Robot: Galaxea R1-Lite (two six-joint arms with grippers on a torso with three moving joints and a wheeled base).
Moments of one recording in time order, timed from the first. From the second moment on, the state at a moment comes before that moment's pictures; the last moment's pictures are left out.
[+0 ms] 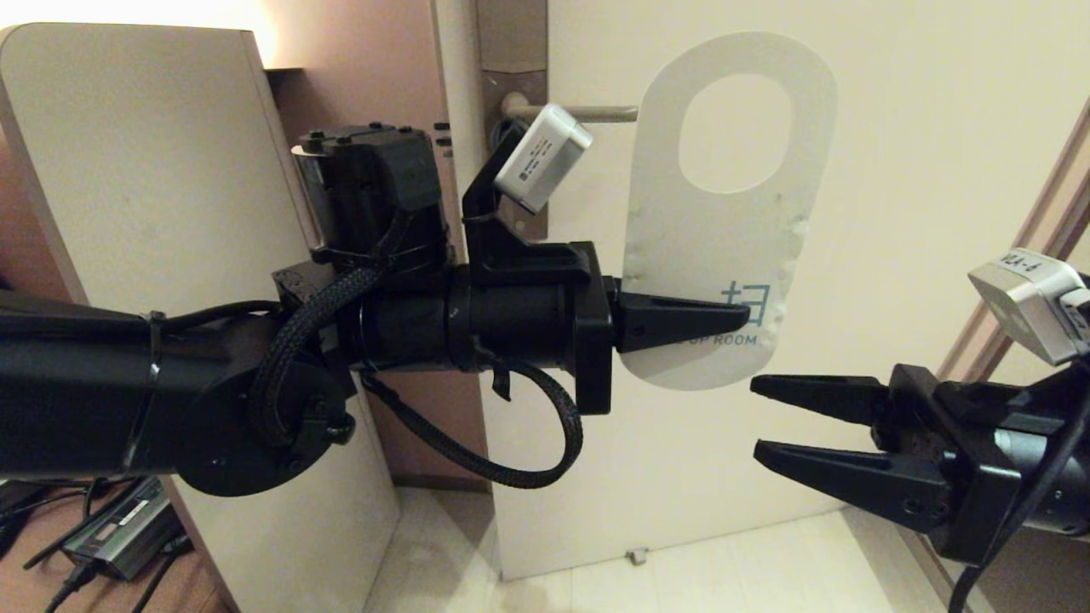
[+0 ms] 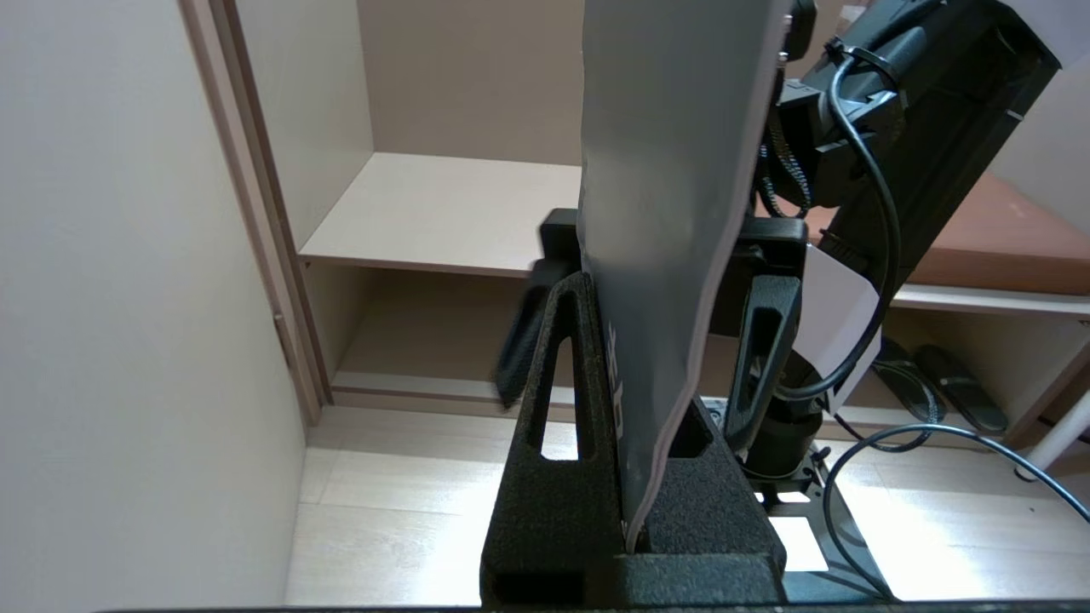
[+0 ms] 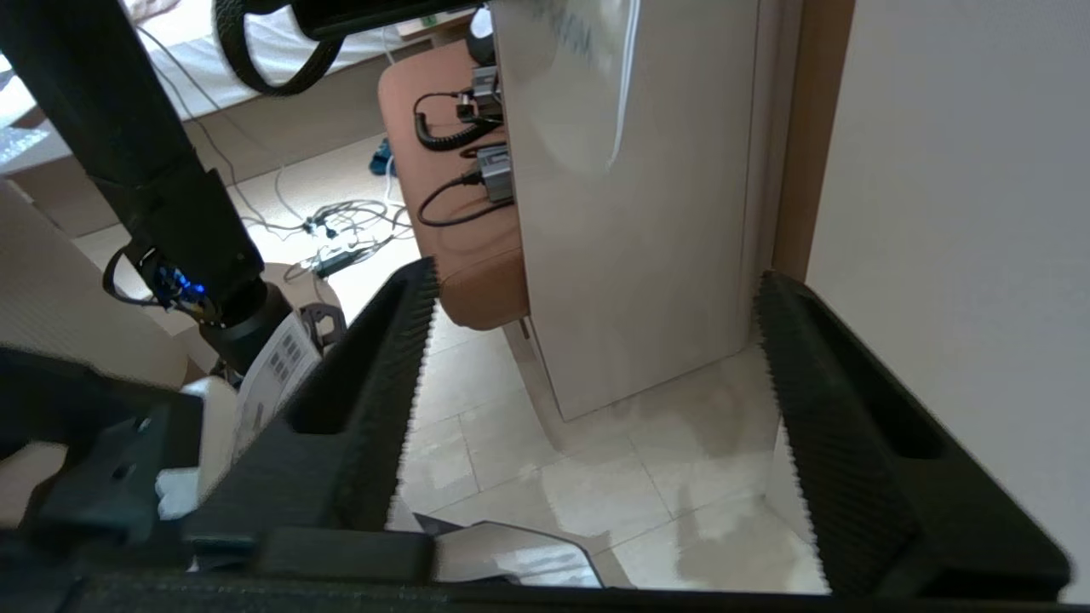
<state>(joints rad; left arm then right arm) -0.77 1.79 -1.16 -0.71 -0.85 -0.10 0.44 1.32 -0.52 -0.69 0.70 0.15</state>
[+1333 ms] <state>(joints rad) -0.78 1.79 -1.16 -0.71 -0.85 -0.10 0.56 1.47 -0.71 -0.69 0.71 0.15</state>
